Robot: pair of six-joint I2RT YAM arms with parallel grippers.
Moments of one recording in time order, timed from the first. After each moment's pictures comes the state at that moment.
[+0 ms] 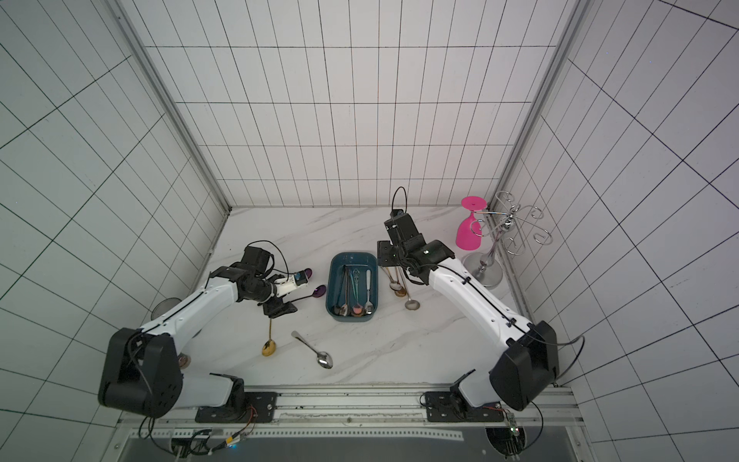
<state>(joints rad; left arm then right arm) -0.18 1.43 0.91 -0.76 0.39 0.97 0.65 1.39 1.30 -0.69 0.16 0.36</state>
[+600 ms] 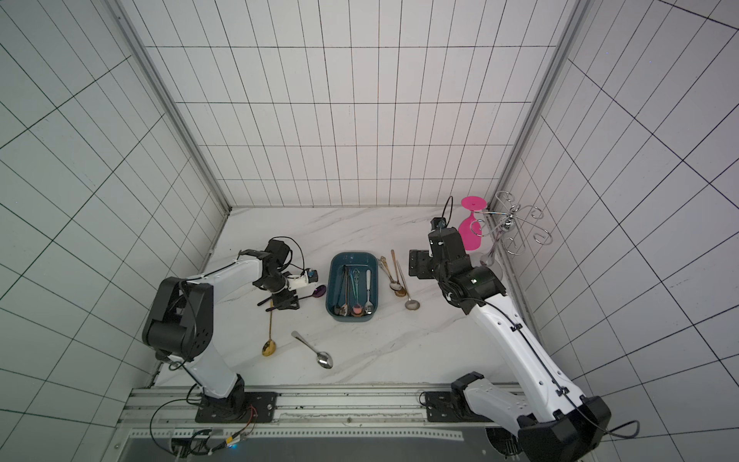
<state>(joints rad) -0.22 1.75 1.10 -0.83 0.23 1.00 0.51 1.08 1.14 -0.77 0.22 0.25</state>
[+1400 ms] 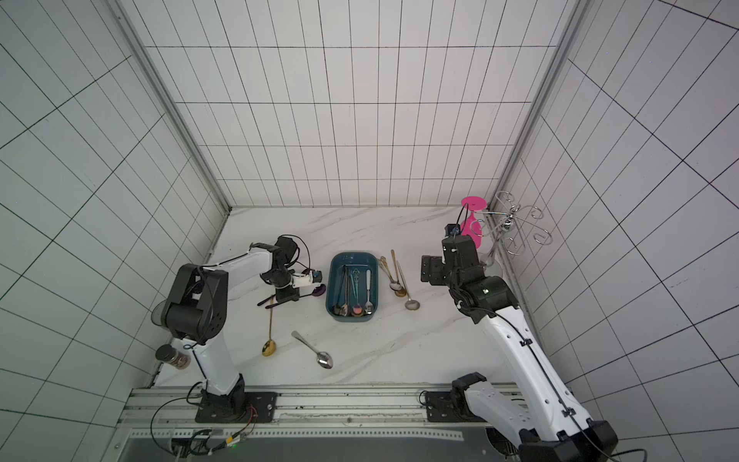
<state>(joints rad) -0.25 1.87 1.20 -0.89 0.15 1.05 0.43 1.00 1.09 -0.80 0.24 0.21</state>
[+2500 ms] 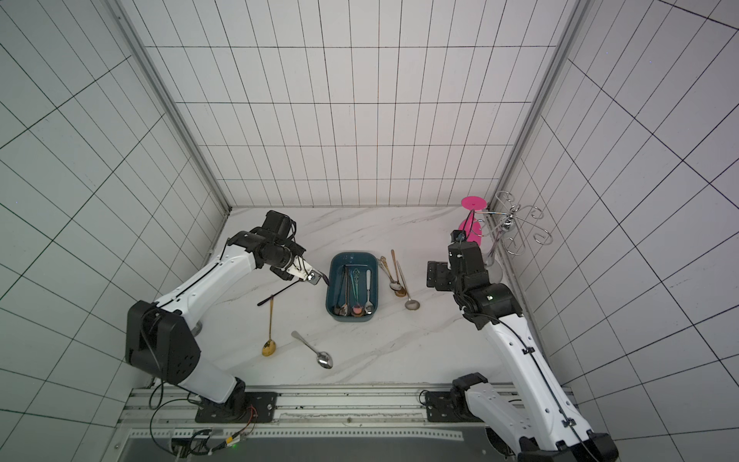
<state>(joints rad) -0.37 1.59 1.35 -0.84 0.17 1.83 0.38 0.95 1.02 -0.80 0.24 0.19</state>
